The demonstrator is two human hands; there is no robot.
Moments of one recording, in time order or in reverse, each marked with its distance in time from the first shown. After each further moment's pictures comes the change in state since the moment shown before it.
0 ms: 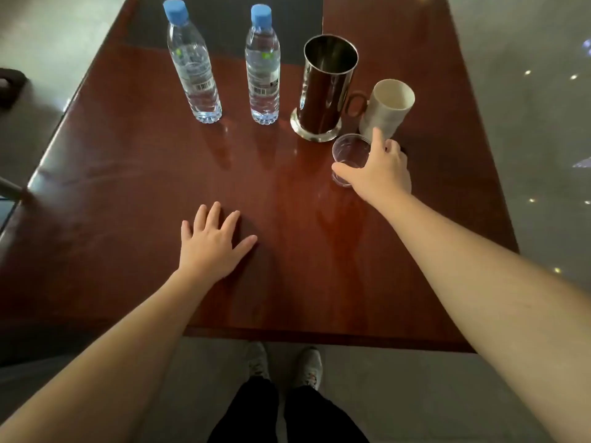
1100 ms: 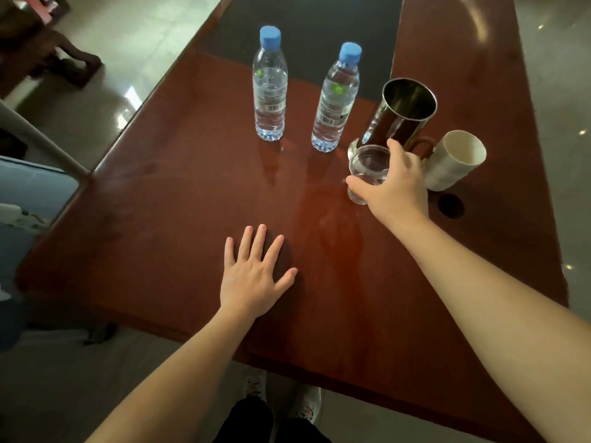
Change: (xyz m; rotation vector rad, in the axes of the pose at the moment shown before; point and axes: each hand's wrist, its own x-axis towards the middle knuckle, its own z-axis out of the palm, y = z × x) left_hand -0.009 -0.002 0.036 0.056 0.249 0.002; right_hand 0.017 -0.075 0.014 0.159 0.036 -0.267
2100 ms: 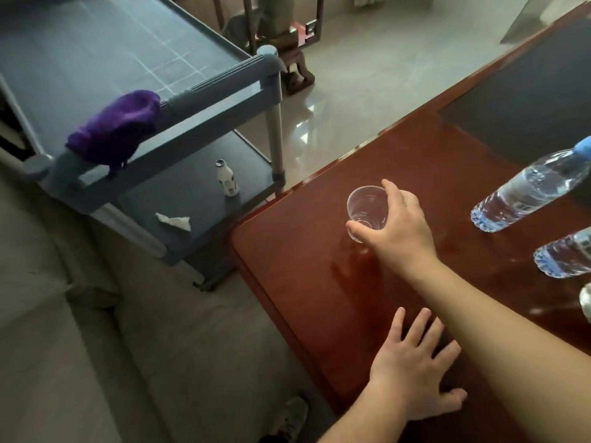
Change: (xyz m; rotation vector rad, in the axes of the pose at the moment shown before) left_hand 0.003 -0.002 -0.005 -0.227 -0.163 0.008; right_hand -0.029 -0.248 0.178 0.122 -0.404 -0.583
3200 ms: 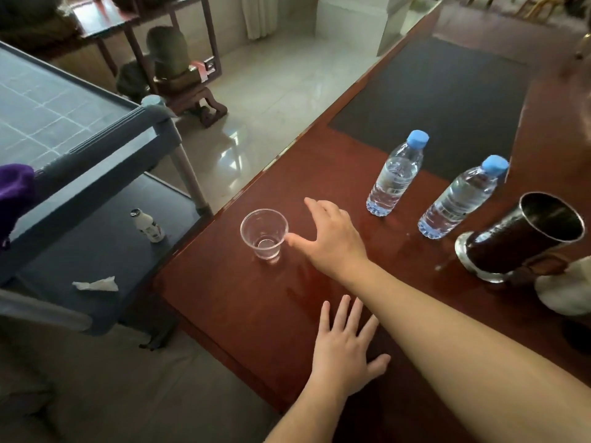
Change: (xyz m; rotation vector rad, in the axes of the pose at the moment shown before) left_hand 0.002 -0.001 -0.001 0.068 0.017 -0.008; right_hand -0.020 0.018 -0.042 -0.096 0.003 0.044
